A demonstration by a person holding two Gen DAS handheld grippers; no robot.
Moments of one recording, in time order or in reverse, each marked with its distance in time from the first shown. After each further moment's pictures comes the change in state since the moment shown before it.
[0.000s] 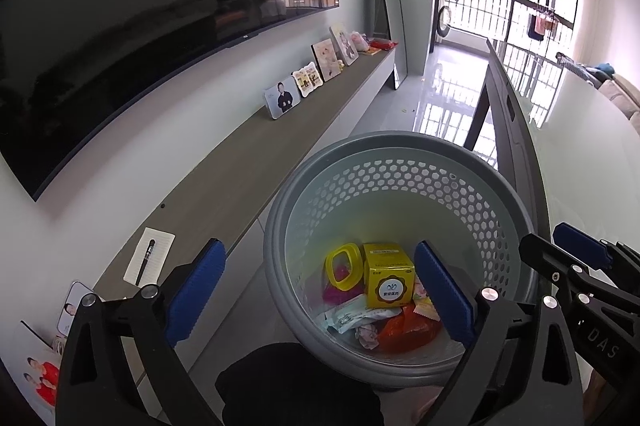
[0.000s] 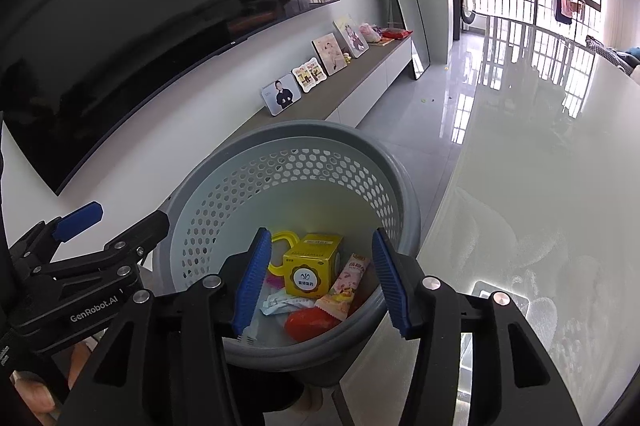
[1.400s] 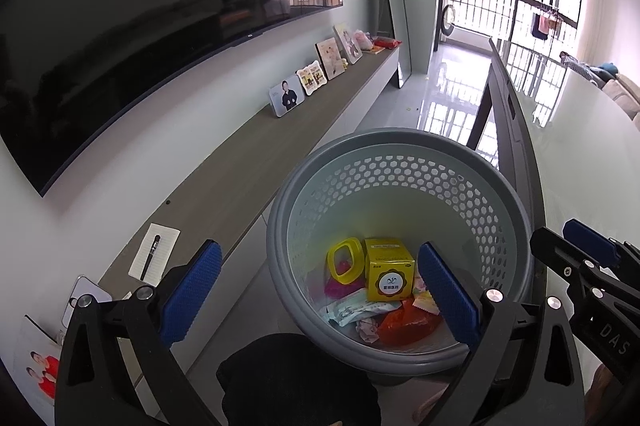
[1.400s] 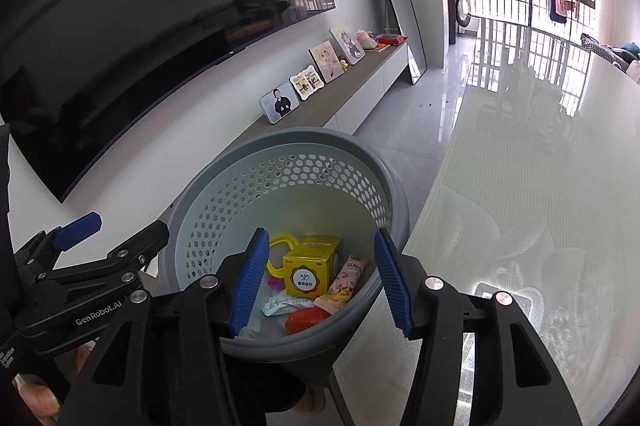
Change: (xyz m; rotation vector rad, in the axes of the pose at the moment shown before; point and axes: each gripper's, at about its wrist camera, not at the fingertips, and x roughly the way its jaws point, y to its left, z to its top) left arm -0.010 -0.007 -0.004 -0.002 0.004 0.023; right arm -0.009 -0.001 -0.001 0.017 -0.024 0.001
